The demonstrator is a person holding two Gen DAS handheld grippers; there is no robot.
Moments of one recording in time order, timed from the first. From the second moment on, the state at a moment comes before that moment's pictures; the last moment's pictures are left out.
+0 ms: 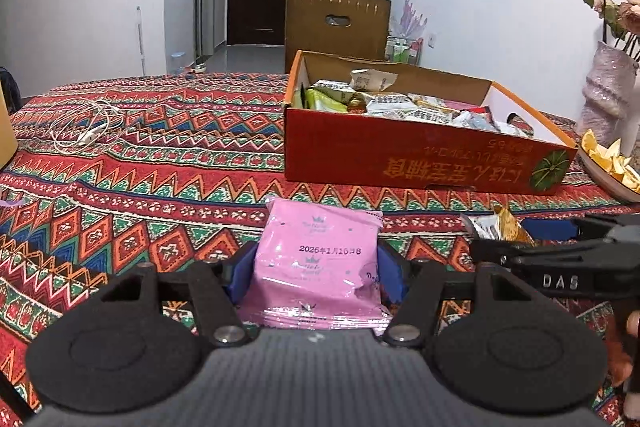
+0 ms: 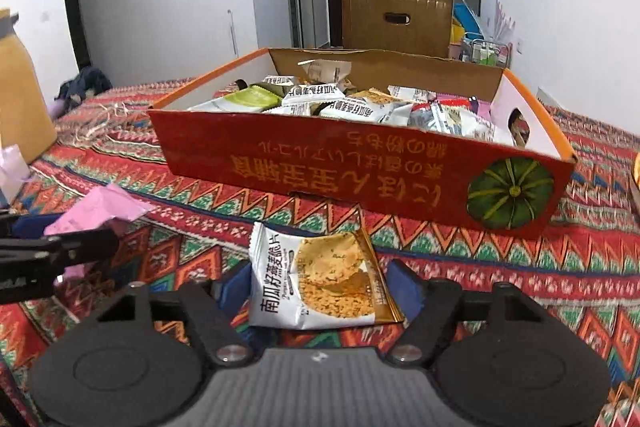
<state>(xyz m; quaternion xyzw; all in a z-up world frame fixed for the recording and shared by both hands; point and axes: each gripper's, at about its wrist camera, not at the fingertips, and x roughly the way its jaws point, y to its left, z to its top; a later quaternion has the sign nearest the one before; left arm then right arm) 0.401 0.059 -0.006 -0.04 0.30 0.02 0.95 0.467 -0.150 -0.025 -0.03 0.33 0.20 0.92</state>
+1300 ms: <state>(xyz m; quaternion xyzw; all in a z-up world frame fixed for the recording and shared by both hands) 0.251 -0.012 0.050 -0.03 0.25 -0.03 0.97 0.252 -0.263 0.030 0.02 0.23 0.17 0.96</state>
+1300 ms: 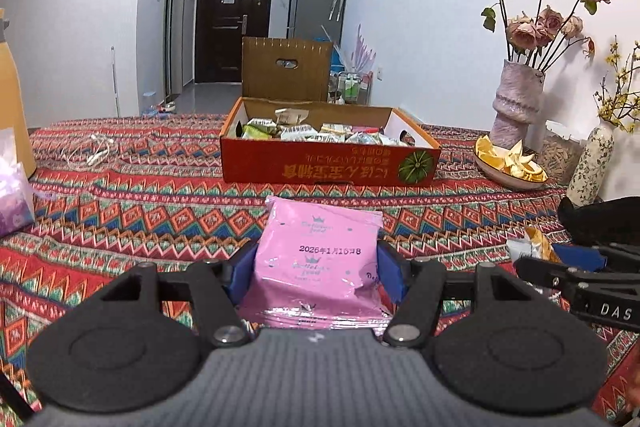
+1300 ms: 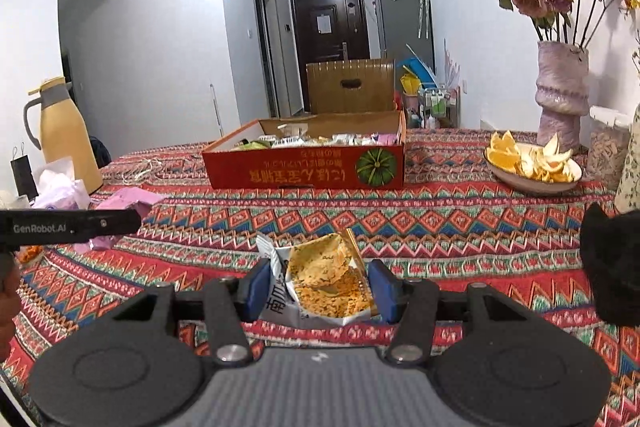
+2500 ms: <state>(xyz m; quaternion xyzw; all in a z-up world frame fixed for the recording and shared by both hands) 0.521 -0.013 0.082 0.00 0.22 -0.07 0.97 0.537 -0.223 0.080 -0.01 0.20 0.19 0.96</state>
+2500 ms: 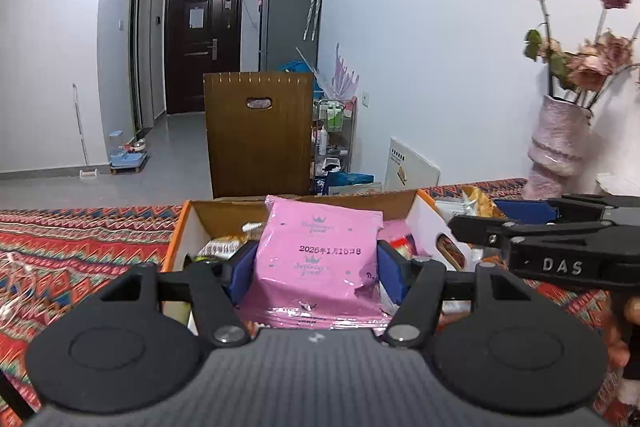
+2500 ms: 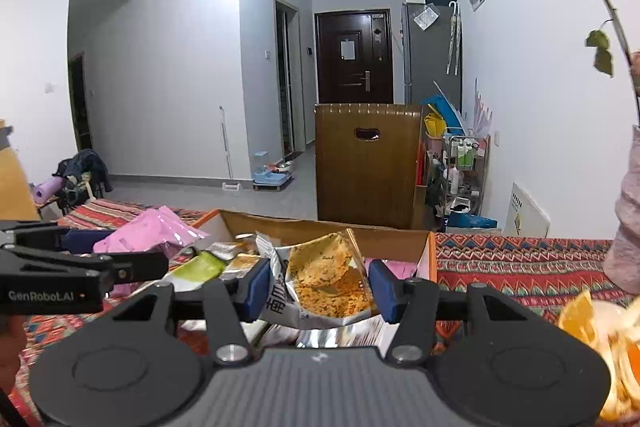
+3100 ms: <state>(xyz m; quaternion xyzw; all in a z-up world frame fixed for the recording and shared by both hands) 0.685 0.002 0.029 -0.08 0.33 -0.07 0.94 0.712 -0.181 0.024 -0.02 0.35 0.15 0.93</state>
